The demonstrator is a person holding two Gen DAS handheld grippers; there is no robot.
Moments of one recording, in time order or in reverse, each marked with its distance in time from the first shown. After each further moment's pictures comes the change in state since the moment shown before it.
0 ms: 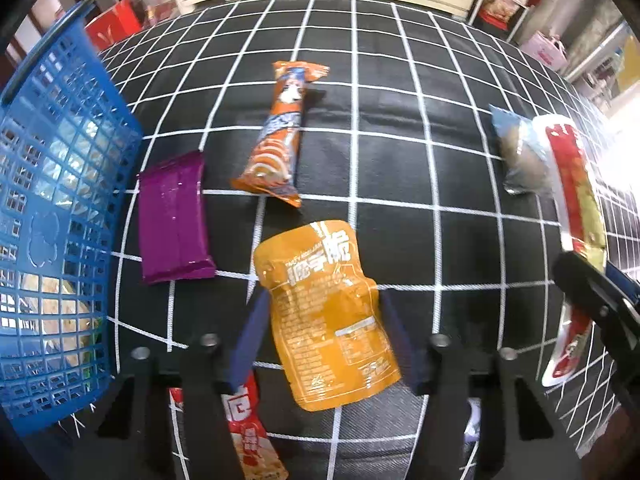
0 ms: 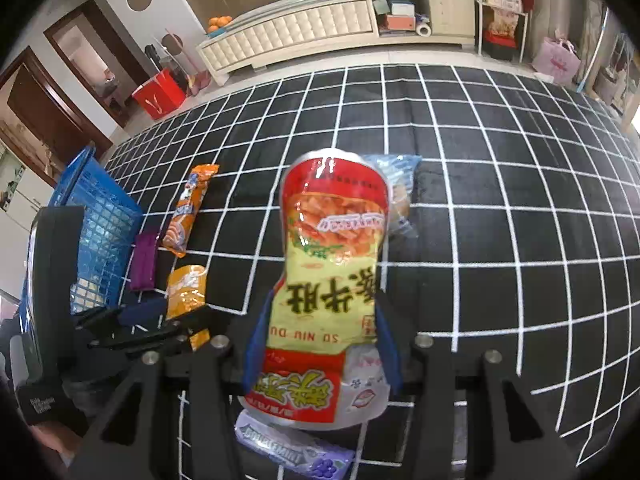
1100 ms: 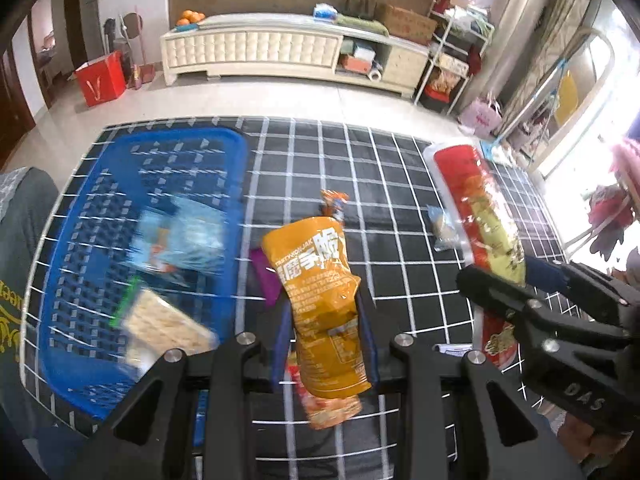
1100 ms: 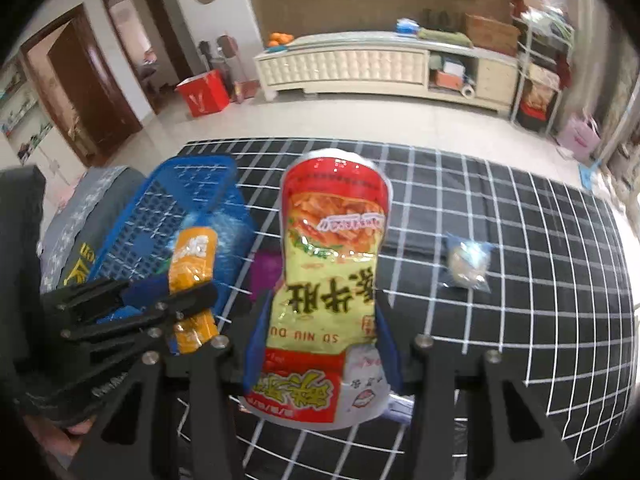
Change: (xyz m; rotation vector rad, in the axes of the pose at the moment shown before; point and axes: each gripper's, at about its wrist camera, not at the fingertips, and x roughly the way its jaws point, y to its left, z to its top) left arm -0.181 0.108 -0.037 0.039 -0.293 -0.192; right arm -0.080 0.156 0.002 -0.215 -0.106 -0.021
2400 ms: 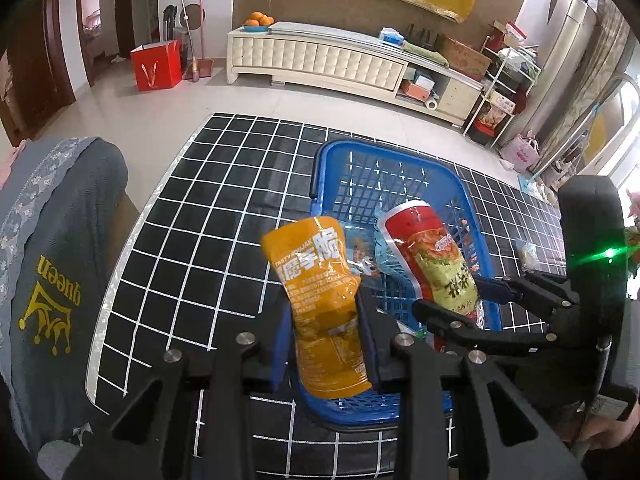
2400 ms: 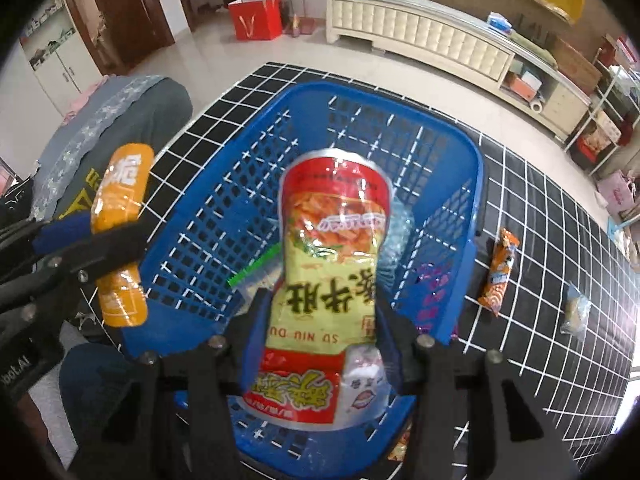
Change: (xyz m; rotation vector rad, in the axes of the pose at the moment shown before) left arm -0.054 0.203 -0.014 -0.109 -0.049 0.074; right arm 0.109 0.182 0.017 -0.208 0.205 -0.017
